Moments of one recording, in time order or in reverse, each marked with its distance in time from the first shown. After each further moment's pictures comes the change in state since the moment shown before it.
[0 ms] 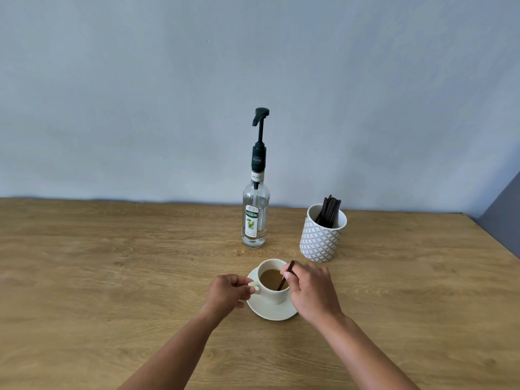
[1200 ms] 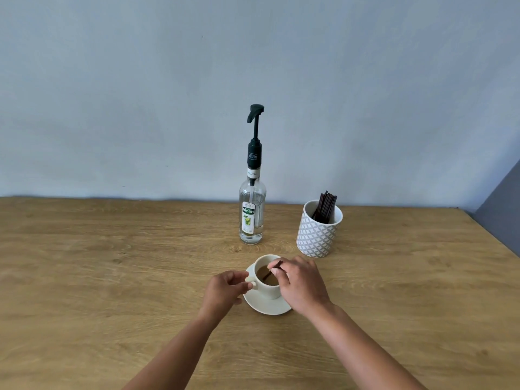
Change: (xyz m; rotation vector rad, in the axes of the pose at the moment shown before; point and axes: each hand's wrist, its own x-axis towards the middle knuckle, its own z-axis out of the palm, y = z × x) left_hand -0.009 -0.005 0.005 -0.036 0.053 0.071; right_hand 0.006 -0.007 0.003 0.051 -0.069 -0.029
